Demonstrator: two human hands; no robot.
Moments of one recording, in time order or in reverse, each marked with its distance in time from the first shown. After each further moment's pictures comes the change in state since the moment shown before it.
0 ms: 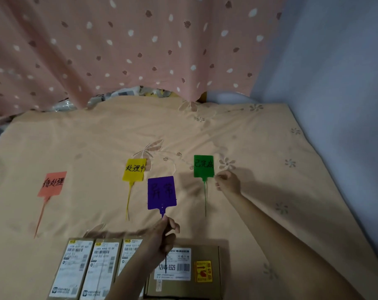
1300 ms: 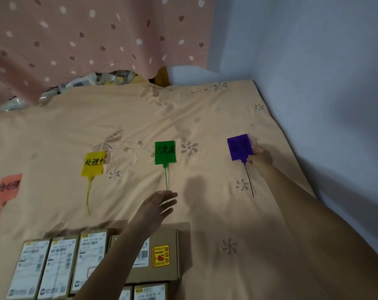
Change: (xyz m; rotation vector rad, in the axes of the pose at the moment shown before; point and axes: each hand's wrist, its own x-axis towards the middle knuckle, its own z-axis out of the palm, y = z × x) left_hand 0.052 -0.034 0.104 0.115 0.051 -0.021; right_hand 0.080 0.065 -0.217 0.061 0.148 0.140
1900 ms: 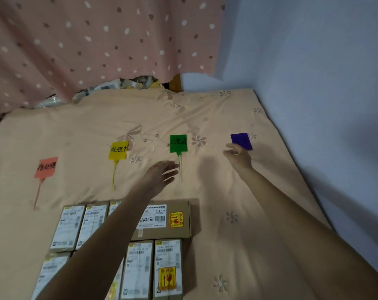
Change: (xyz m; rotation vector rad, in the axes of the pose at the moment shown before) left_hand -0.063 0.043 -0.014 0.068 -0.004 0.112; right_hand -0.188 -0.032 0.032 -0.064 -0.092 -0.276
